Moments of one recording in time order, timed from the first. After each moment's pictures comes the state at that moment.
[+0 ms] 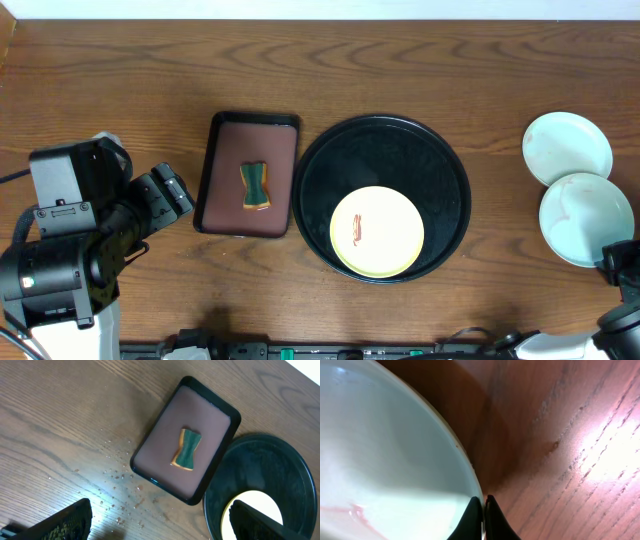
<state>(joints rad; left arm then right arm) 0.15 1.03 1.45 -1.39 0.05 -0.38 -1.06 1.69 0.91 -0.69 -0.28 0.32</state>
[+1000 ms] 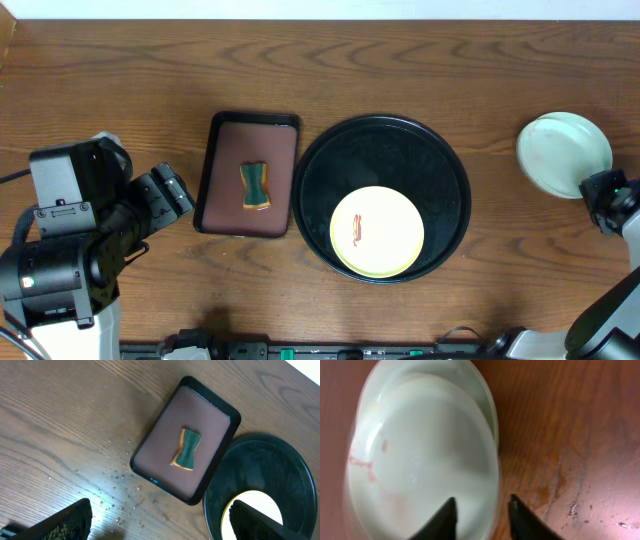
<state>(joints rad) 0.15 1.03 1.45 -1.39 0.05 -0.38 -0.66 1.59 0.91 -0.38 -0.16 0.60</state>
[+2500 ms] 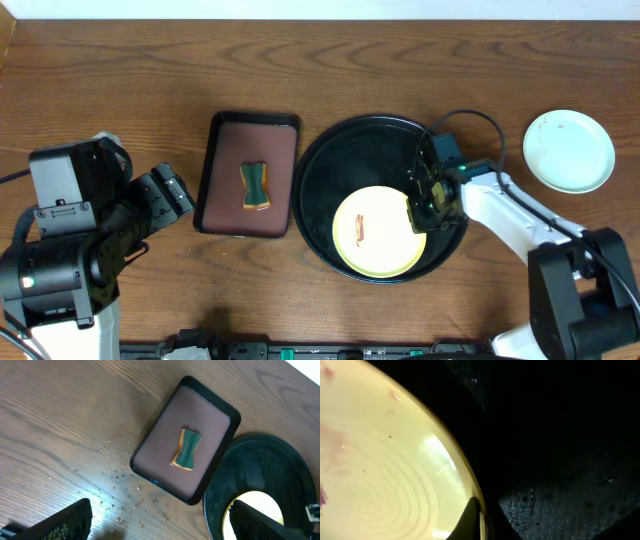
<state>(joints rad) 0.15 1.03 1.45 -1.39 0.05 -0.38 0.31 1.69 0.92 -0.72 -0.13 0.16</state>
